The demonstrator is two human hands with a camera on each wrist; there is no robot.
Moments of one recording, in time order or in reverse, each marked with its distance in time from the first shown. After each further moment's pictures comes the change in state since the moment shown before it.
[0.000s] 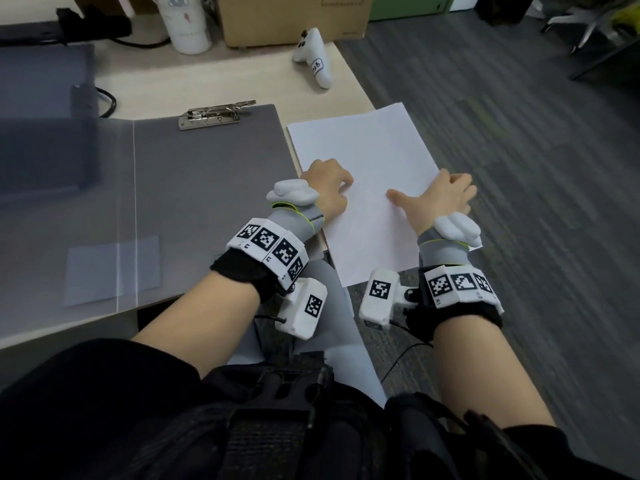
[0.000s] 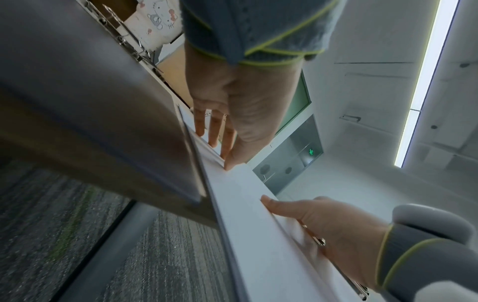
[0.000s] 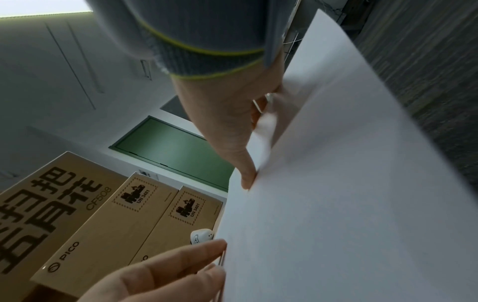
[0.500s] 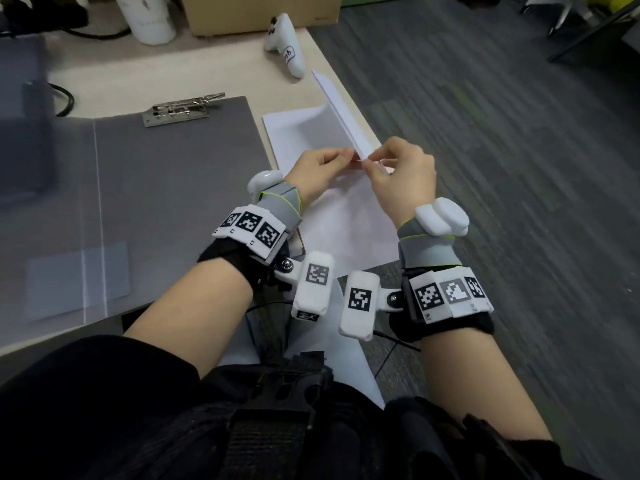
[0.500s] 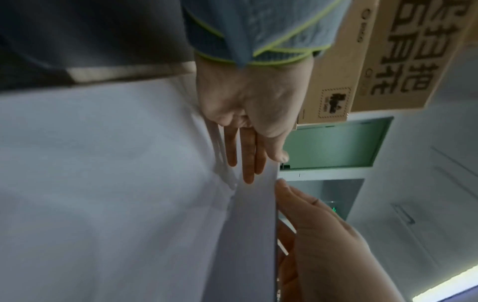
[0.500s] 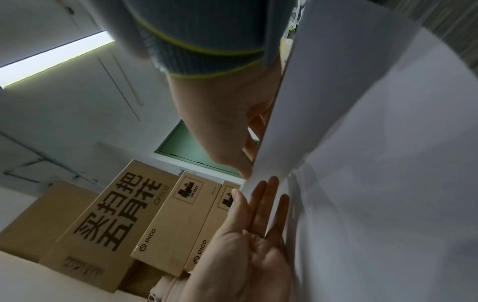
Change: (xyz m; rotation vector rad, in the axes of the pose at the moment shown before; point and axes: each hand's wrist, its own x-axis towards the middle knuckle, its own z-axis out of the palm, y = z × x) left_hand 0.015 0.016 0.012 -1.183 -0.035 -0.048; right_hand -0.013 -0.021 -0.022 0.397 -0.005 -0.278
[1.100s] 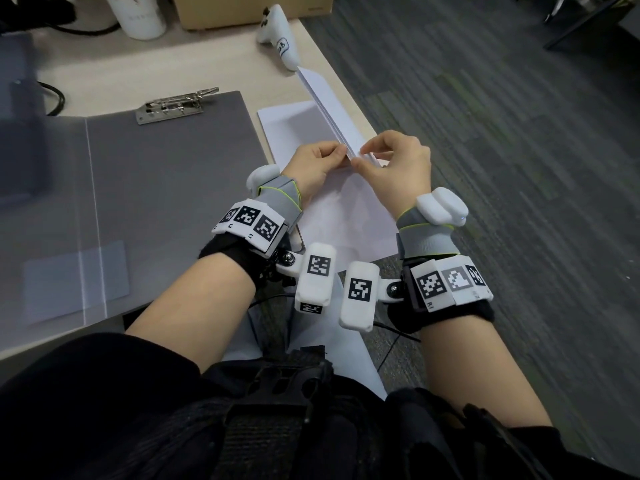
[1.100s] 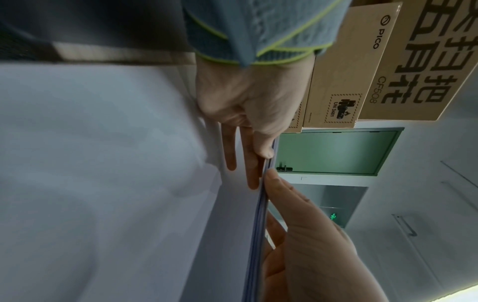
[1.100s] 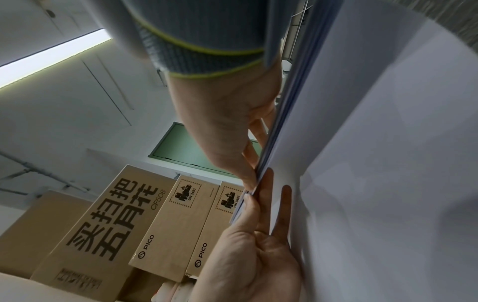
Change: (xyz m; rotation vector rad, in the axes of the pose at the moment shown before) left_hand 0.001 -0.002 0.000 -0.184 0.016 -0.007; right_hand -0.004 -0.008 -0.001 0.074 -0.037 0.029
